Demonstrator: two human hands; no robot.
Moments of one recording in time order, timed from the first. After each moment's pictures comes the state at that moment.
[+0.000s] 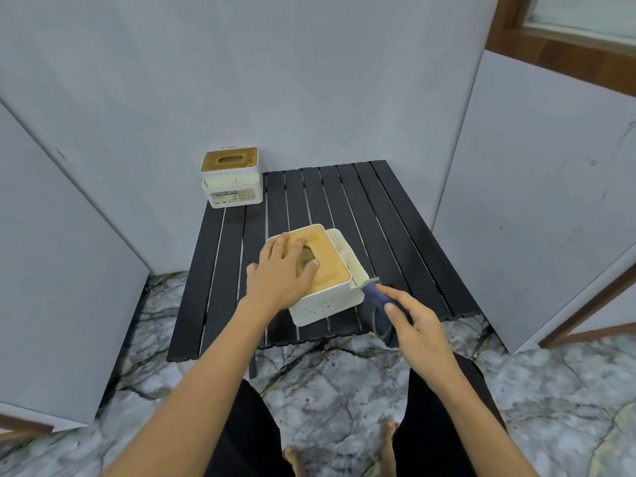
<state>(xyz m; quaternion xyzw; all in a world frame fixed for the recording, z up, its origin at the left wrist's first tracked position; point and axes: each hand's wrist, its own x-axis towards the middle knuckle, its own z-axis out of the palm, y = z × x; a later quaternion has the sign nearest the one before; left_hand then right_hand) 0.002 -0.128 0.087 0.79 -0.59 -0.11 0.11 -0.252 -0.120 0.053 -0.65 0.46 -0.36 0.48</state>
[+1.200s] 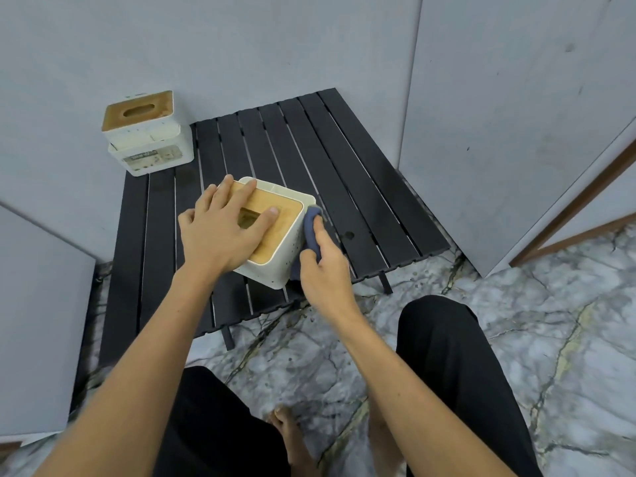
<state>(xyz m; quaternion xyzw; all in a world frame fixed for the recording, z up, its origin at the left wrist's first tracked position) 0.000 -0.162 0.066 0.79 -0.60 -0.02 0.12 -0.178 -0.137 0.038 -0.54 0.51 -0.38 0.55</state>
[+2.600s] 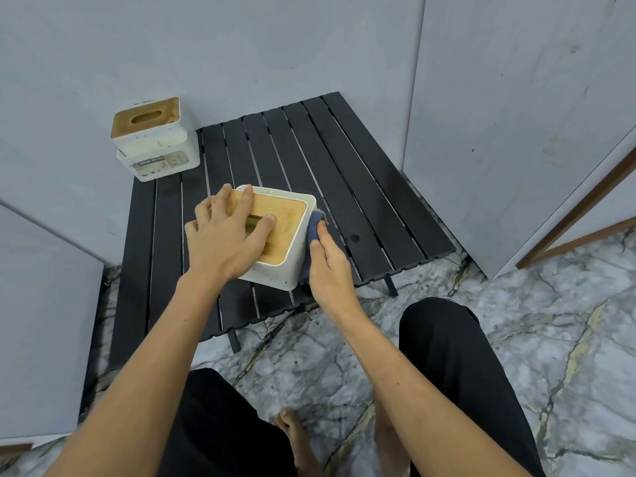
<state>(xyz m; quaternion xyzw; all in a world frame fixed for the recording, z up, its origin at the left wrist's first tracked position) -0.002 -0.157 0.073 0.80 -0.59 -0.03 0.09 -0.168 -0.149 0.018 -0.52 0.51 -0.39 0.56</state>
